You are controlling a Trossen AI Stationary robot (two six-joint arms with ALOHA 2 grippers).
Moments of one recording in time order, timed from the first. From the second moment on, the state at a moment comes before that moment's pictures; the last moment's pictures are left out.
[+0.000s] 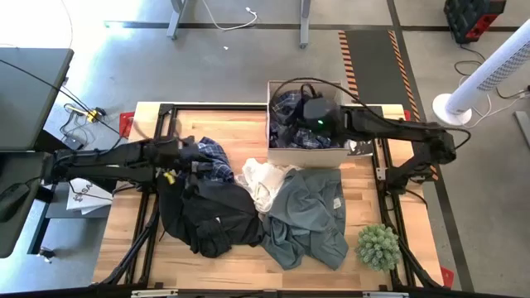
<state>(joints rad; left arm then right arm) 0.16 0.72 0.51 -0.46 0.01 -0.02 -0.06 1.51 1.56 -0.50 0.52 0.17</state>
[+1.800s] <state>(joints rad) -0.09 1.05 1.15 -0.41 -0.17 0.23 0.00 1.99 1.47 0.54 0.21 -0.25</state>
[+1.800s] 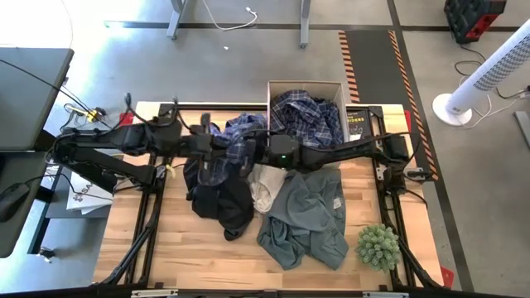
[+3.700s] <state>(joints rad) -0.22 0.68 0.77 -0.44 -0.46 -0.13 -0.41 1.58 1.99 -1.04 0.22 -0.06</state>
